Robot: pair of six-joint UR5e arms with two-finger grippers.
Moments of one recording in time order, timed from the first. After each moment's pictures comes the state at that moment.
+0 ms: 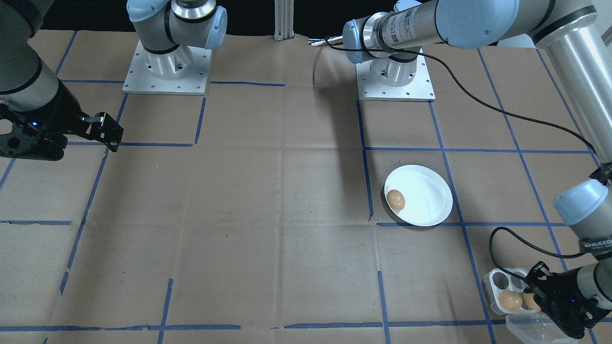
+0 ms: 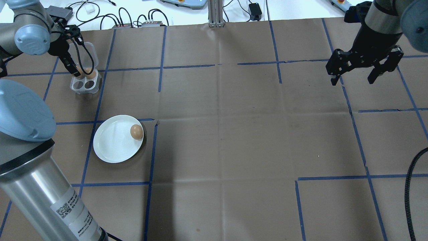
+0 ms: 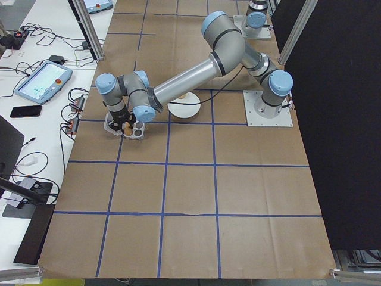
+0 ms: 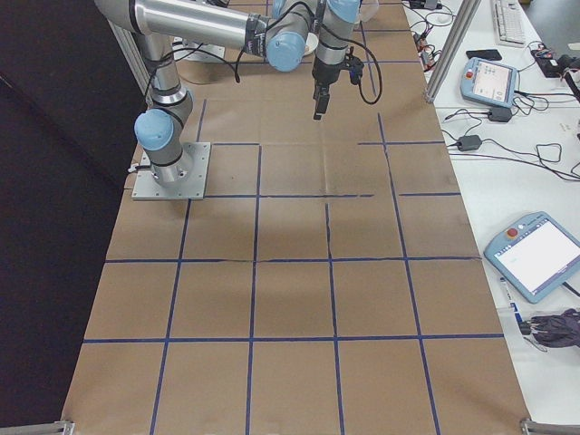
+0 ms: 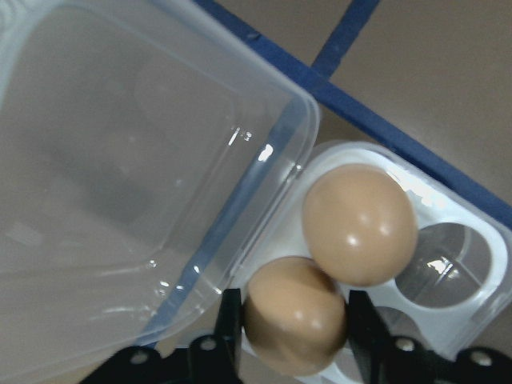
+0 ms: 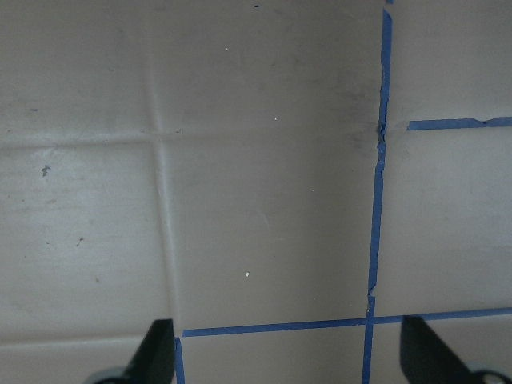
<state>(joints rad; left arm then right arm) -1.18 -2.35 -1.11 -1.26 1.67 1.39 1.39 -1.48 1.60 -1.57 -1.64 -0.14</state>
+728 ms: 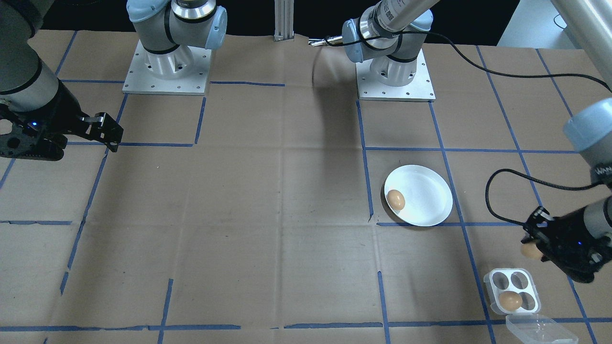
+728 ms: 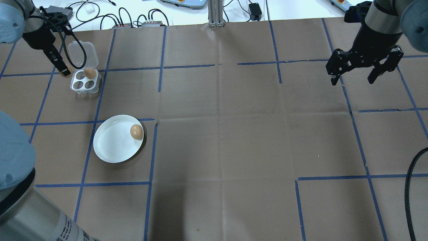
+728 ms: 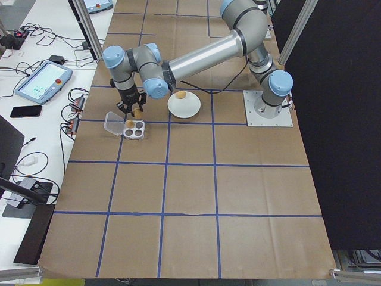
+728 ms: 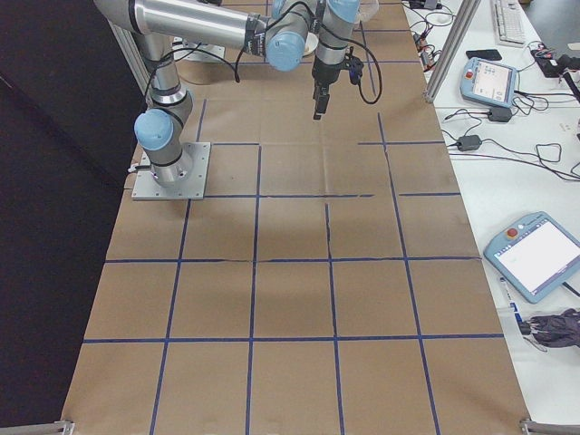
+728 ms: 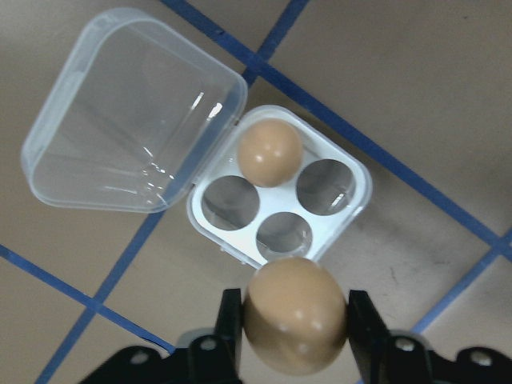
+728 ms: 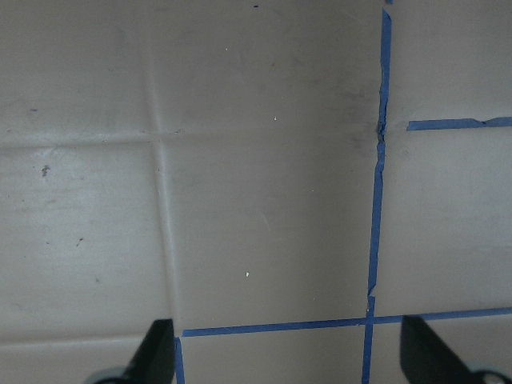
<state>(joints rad) -1.22 -2.05 -1.34 -1.41 1.67 1.23 1.39 -1.48 1.60 -1.57 -1.64 -0.14</state>
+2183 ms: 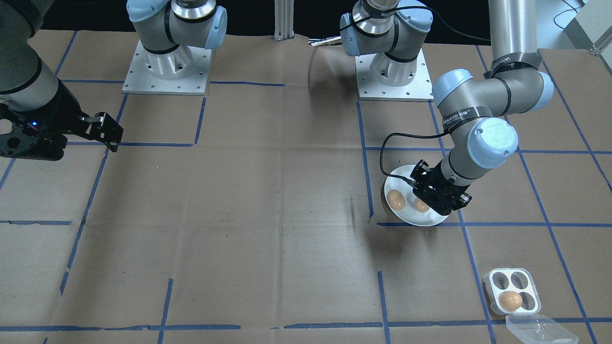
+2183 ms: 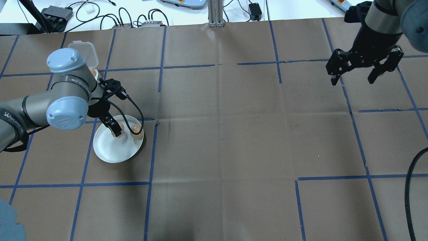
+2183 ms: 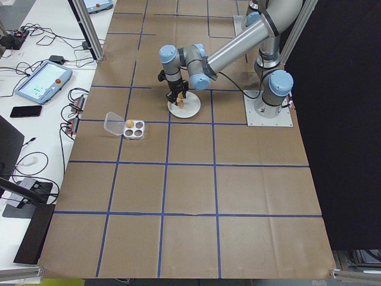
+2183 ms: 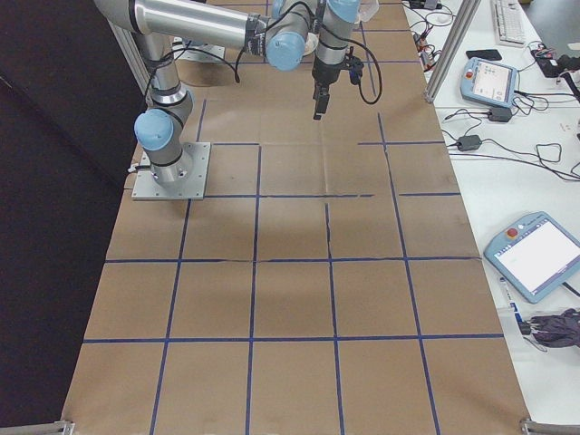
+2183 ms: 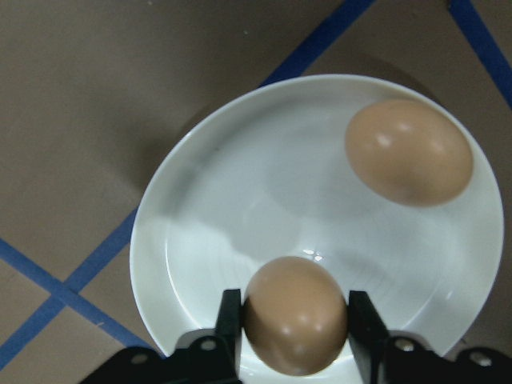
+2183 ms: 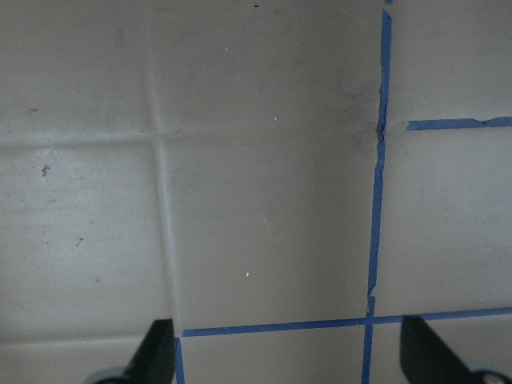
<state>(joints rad) -1.35 -1.84 -1.96 -1.04 1.65 0.98 1.39 -1.48 1.60 -1.57 -1.64 -0.14</state>
